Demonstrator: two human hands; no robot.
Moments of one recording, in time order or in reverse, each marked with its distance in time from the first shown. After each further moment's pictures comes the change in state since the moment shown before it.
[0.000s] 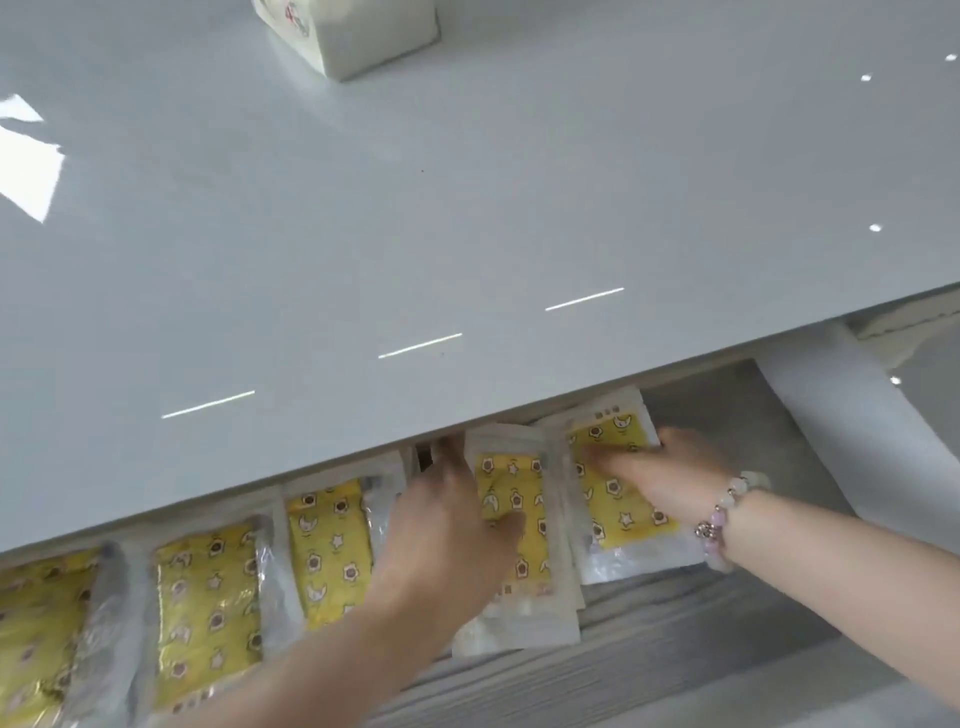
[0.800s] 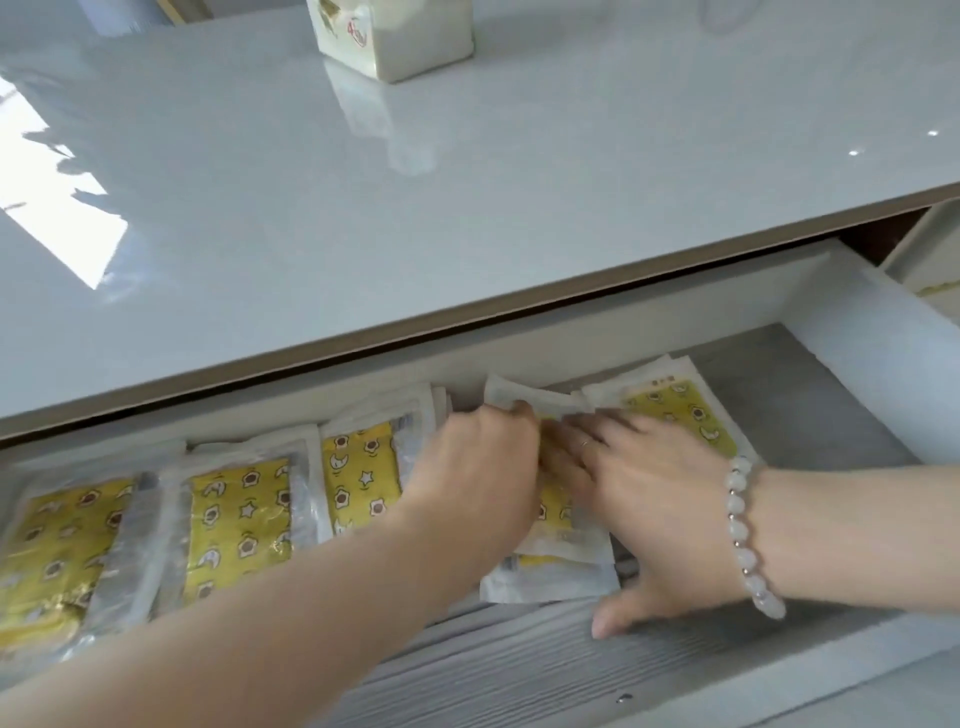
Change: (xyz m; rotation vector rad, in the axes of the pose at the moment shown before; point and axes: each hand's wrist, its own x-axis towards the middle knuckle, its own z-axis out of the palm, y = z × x) left_hand 0.013 -0.016 0.013 0.753 0.290 0.411; right_hand -0.034 0.001 0.053 -1.441 0.083 -0.895
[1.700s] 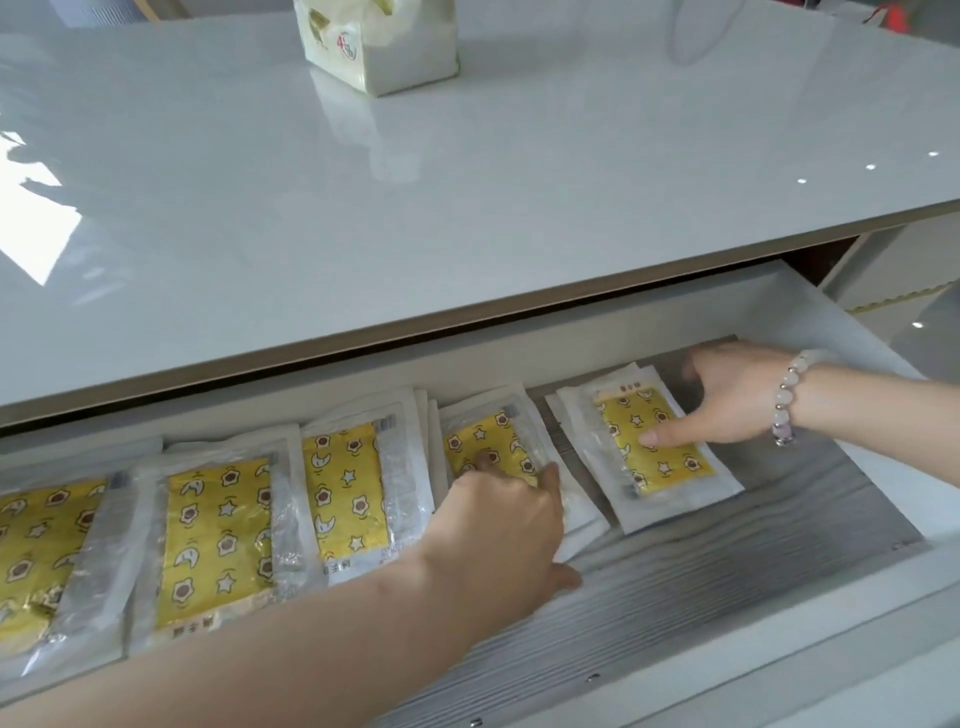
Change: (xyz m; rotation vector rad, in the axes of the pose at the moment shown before) left_hand -0.020 0.012 0.014 0.376 -0.104 0.477; right_hand -0.006 0.087 -0.005 0.435 -0.244 0.761
